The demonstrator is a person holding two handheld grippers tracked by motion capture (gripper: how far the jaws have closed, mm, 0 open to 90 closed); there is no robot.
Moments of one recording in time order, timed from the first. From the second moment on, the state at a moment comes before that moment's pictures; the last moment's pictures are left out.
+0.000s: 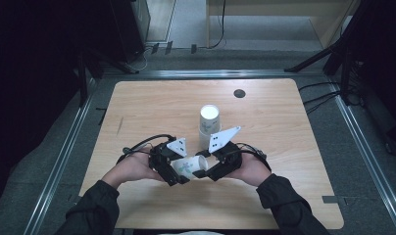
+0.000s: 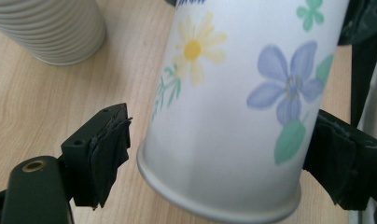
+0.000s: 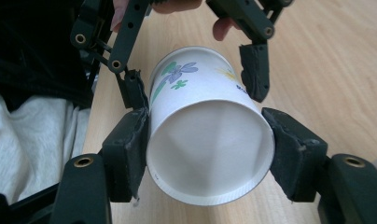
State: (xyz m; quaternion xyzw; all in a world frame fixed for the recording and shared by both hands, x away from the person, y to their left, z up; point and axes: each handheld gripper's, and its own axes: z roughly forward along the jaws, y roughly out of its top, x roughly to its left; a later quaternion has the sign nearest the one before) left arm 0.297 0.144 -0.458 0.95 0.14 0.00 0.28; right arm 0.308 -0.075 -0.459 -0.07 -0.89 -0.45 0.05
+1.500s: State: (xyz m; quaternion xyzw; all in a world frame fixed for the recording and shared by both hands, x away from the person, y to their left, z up) left arm 0.286 0.166 -0.441 0.86 0.16 -0.01 0.48; right arm 0.316 -0.103 -0.436 -0.08 -0.82 -0.55 0.09
